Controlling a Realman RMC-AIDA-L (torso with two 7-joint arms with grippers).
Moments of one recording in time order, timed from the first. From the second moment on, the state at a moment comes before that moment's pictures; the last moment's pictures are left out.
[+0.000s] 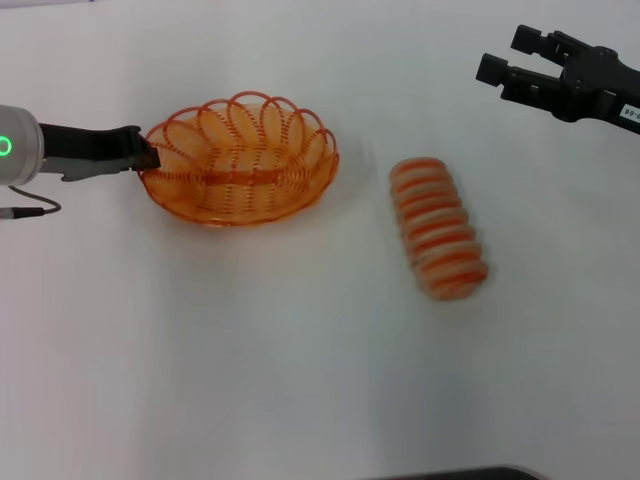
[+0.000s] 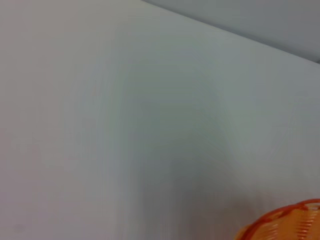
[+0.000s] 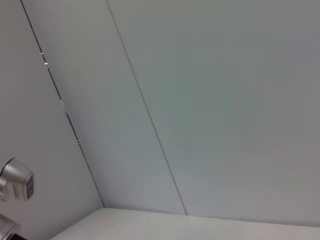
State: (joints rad) left arm -0.55 -2.17 1.01 1.03 2.48 1.16 -2.77; right arm 0.44 2.08 -0.40 -0.59 -1.87 -1.56 1.35
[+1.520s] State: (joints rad) left arm -0.39 -2.16 0.64 1.02 1.99 1.40 -1.84; right arm 0.46 2.08 -0.41 -0.53 -1.84 -1.55 1.33
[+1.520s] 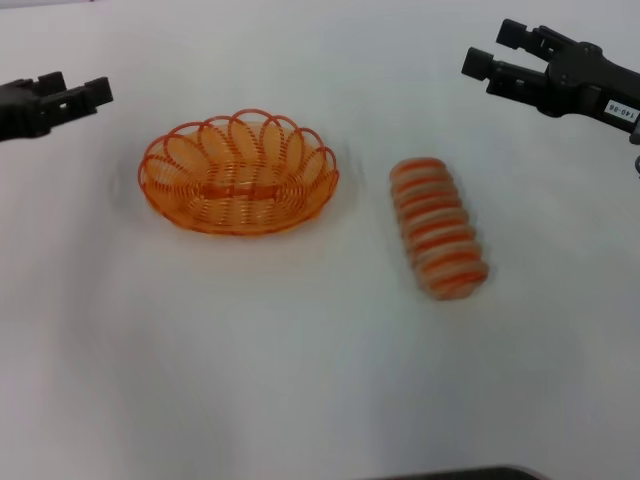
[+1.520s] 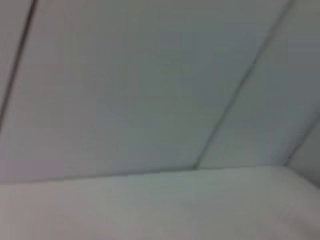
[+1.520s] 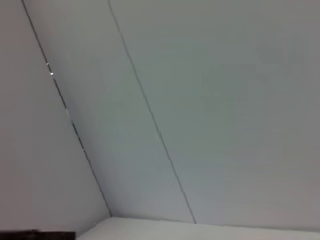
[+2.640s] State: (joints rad) left arm -0.29 -2.15 0.43 0.88 2.14 1.85 -1.21; right arm 0.78 1.98 -0.69 -0.86 -2.48 -1.67 2.50
